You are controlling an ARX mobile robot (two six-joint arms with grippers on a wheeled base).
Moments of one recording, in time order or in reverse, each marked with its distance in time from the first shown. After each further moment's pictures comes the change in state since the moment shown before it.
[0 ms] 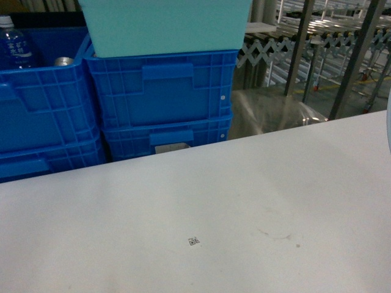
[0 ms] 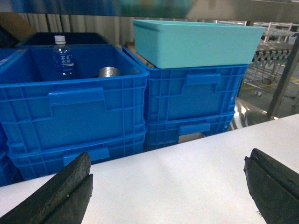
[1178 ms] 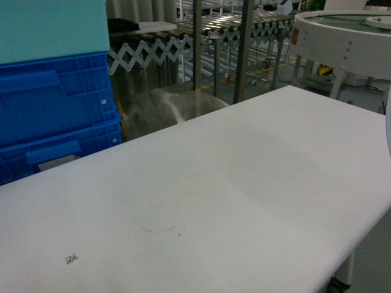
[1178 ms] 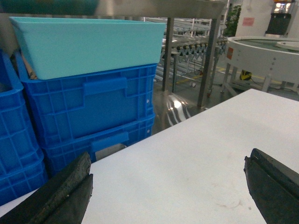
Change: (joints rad) left arm 0.000 0.000 0.000 0.000 0.000 0.000; right arm 0.000 0.000 0.000 0.000 0.000 0.000
